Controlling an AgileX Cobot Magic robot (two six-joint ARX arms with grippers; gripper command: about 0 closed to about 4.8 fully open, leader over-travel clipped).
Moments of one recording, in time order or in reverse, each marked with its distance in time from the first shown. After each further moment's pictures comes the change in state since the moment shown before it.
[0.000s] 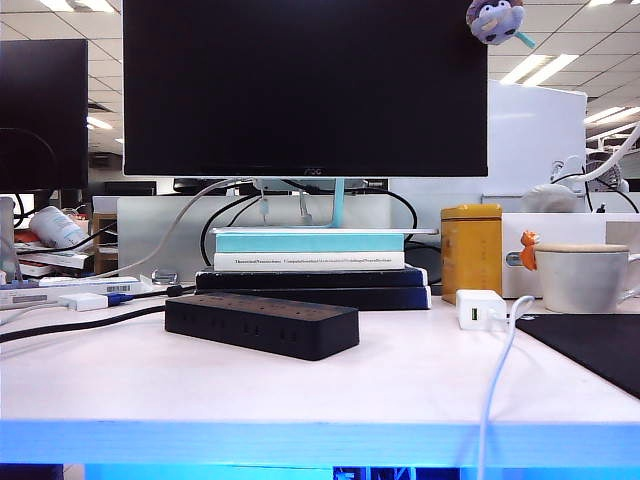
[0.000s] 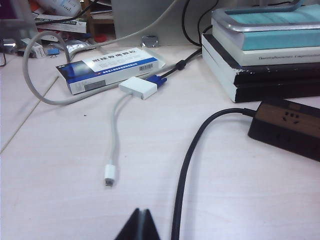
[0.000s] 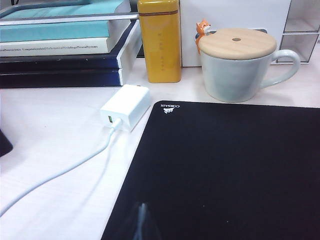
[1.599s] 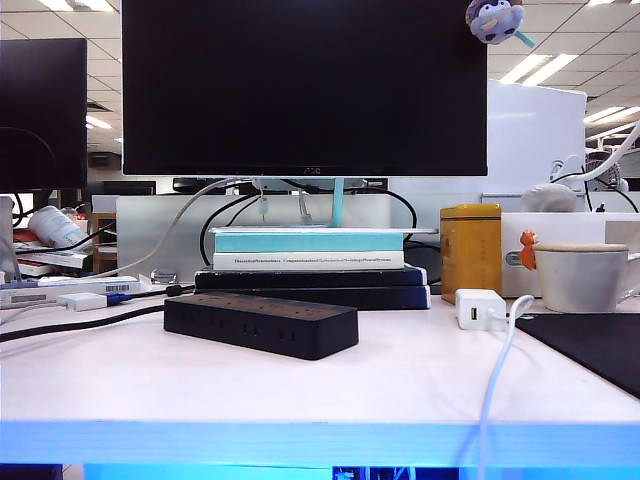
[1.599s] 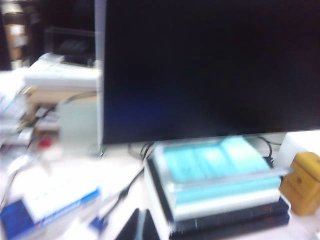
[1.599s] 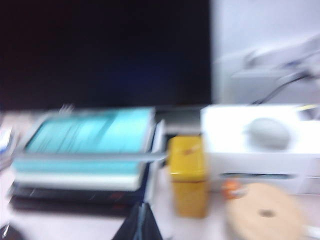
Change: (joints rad) left arm -0.006 0.853 0.907 0.068 0.195 -0.113; right arm 0.051 1.086 1.067 -0.014 -0.004 0.052
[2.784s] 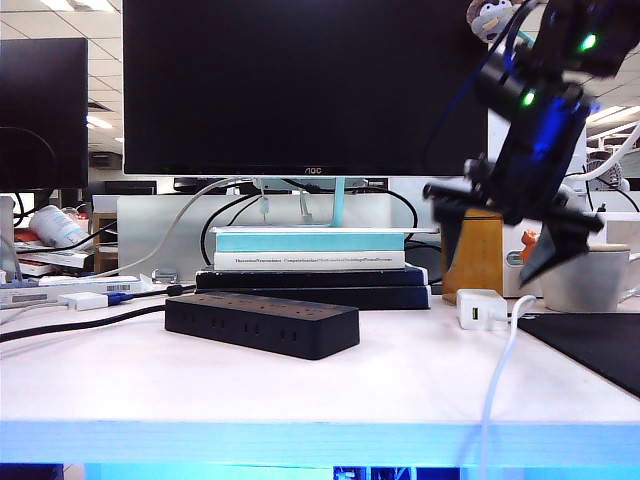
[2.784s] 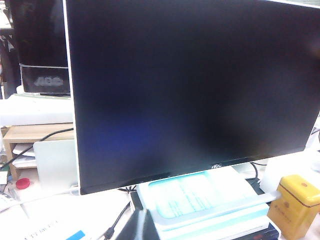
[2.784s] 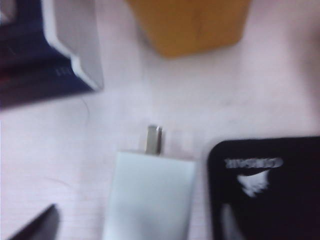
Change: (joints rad) left arm -0.013 0.121 0.114 0.082 0.055 0.006; right arm 0.056 0.729 0.172 -0.156 0.043 0.280
